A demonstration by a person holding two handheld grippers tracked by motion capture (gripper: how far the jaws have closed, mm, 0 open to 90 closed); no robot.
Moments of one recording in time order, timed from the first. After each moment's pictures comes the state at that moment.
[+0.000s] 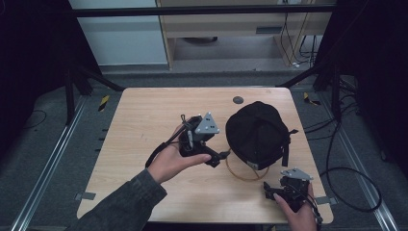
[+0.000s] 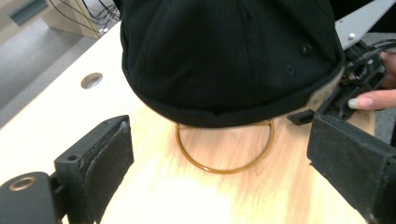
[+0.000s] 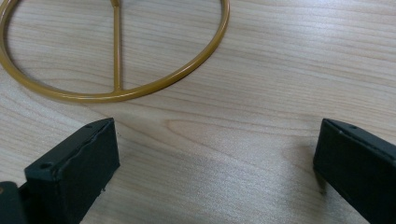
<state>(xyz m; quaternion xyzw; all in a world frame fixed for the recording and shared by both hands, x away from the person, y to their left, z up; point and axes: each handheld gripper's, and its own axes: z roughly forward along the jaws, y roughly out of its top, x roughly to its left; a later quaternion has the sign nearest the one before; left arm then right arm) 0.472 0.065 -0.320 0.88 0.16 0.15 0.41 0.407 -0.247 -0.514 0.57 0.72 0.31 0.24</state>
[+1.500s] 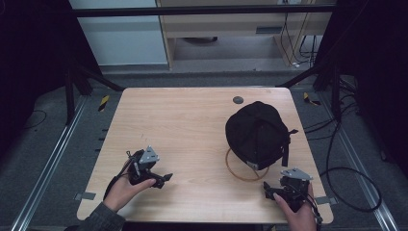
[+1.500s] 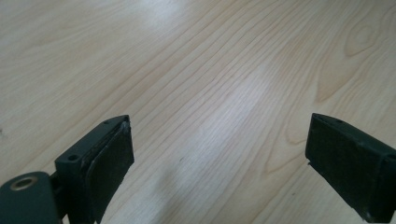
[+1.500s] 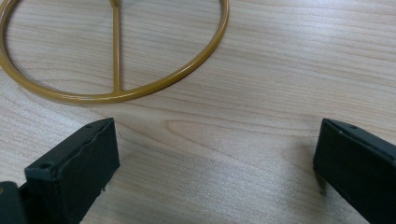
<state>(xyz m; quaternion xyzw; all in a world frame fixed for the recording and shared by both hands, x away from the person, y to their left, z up) 0.471 0.226 -0.466 0.87 0.31 0.16 0.34 0.407 -0.247 -0.514 0.57 0.72 0.31 0.25</state>
